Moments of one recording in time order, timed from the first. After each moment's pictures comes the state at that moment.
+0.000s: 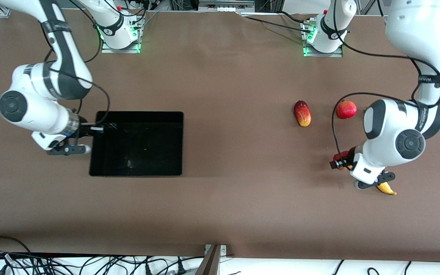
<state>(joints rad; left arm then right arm) -0.14 0.52 0.00 -1.58 -0.03 1.97 -0.43 0.12 0.30 0.07 -1.84 0.04 2.03 0.11</state>
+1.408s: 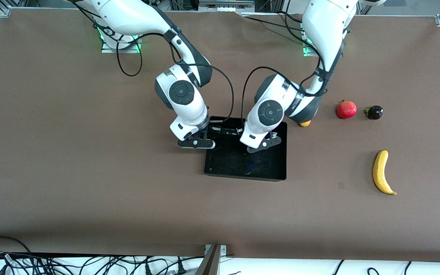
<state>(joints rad) -0.60 0.65 -0.01 -1.59 -0.23 2.11 -0.85 0.63 0.65 0.05 -1.50 0.04 2.25 0.71</state>
